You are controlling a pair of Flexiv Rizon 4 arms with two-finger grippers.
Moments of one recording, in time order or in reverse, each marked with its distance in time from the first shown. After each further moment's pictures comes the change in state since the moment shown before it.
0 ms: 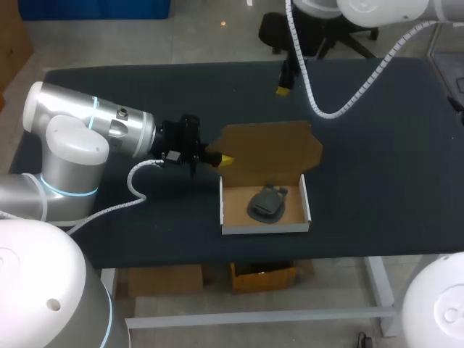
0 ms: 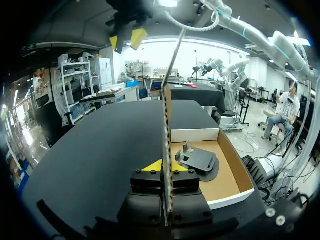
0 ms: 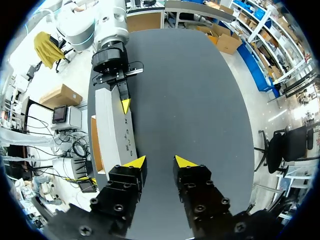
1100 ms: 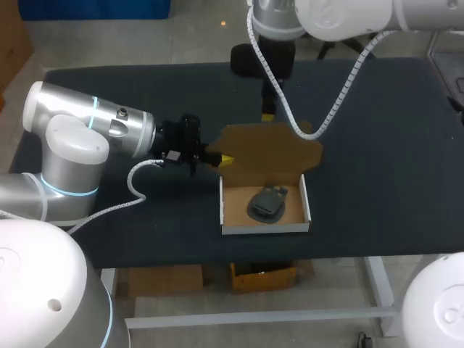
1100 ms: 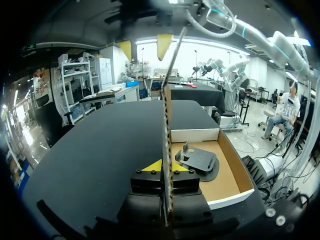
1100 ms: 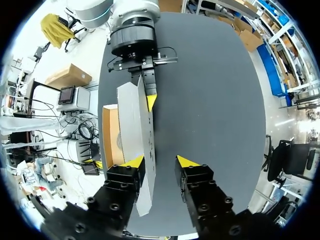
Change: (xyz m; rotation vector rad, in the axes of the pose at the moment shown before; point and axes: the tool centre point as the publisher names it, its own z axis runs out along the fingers) left arm 0.000 0.000 0.000 -0.001 0.000 0.000; right arm 0.051 0.017 0.031 0.149 0.068 -0.116
